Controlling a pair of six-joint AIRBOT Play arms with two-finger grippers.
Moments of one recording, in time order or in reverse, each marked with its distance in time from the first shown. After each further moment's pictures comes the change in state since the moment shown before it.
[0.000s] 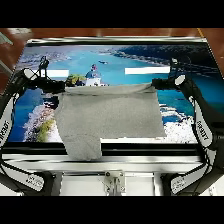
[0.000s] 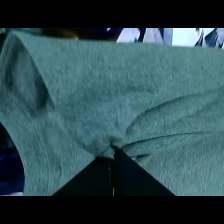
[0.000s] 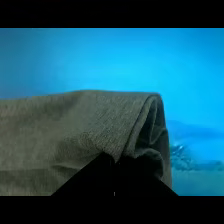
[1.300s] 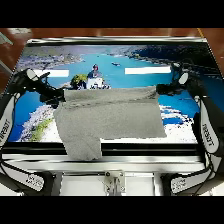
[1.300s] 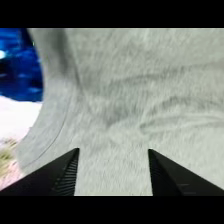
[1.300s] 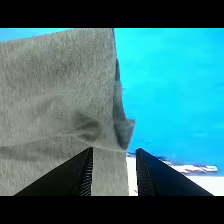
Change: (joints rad) left arm 0.009 0.016 0.019 0.132 -0.268 -0.206; right arm -0.025 0.100 0.002 -0.280 0.262 0.180
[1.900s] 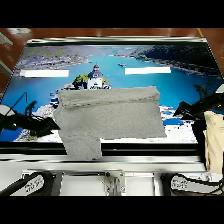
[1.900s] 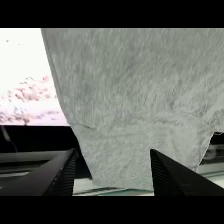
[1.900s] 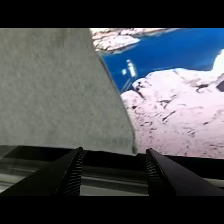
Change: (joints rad) left arm 0.225 0.580 -0.802 -0.261 -0.008 0.212; right arm -0.314 0.227 -0.225 0.149 0.575 -0.101
